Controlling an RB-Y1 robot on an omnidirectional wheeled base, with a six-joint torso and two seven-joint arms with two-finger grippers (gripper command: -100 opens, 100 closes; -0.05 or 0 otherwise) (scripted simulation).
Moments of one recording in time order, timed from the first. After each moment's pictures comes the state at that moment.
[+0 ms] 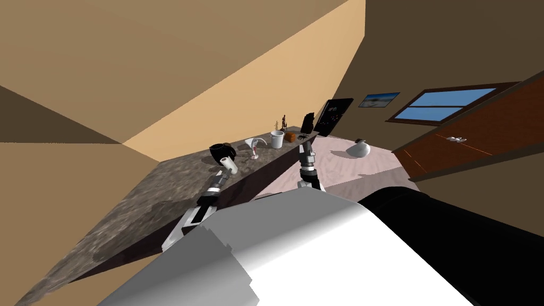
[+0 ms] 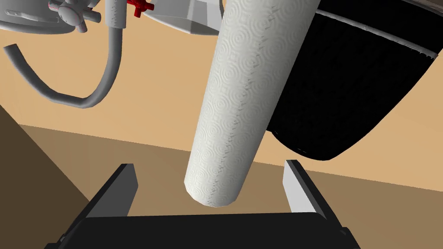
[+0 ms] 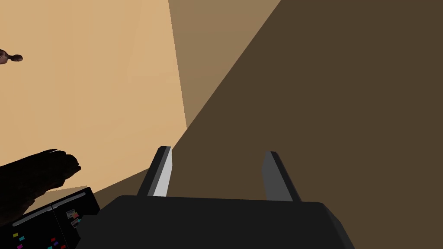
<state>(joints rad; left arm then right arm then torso) 0.36 0.44 0.07 -1.66 -0.35 -0.44 -0.50 0.54 0.02 0.01 -2.24 0.06 -0.60 -0.08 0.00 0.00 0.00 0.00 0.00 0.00</state>
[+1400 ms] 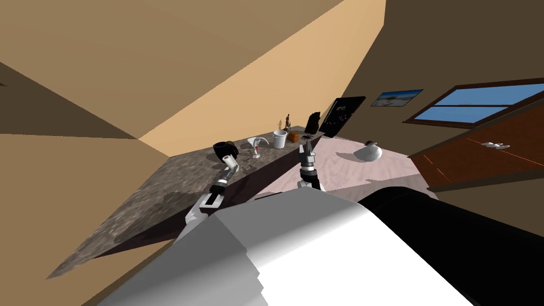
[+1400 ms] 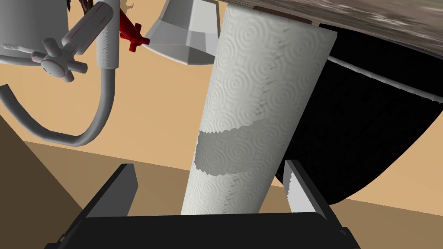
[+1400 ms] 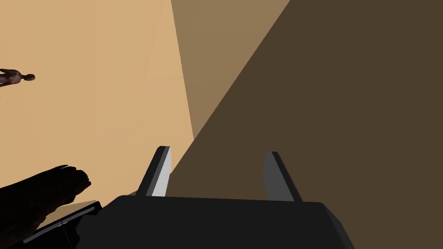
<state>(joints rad) 0.10 0.46 -0.03 -1.34 -0.34 -0.50 -0.55 0.54 0.02 0.01 -2.24 0.06 -0.60 -0.08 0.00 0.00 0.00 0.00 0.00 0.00</state>
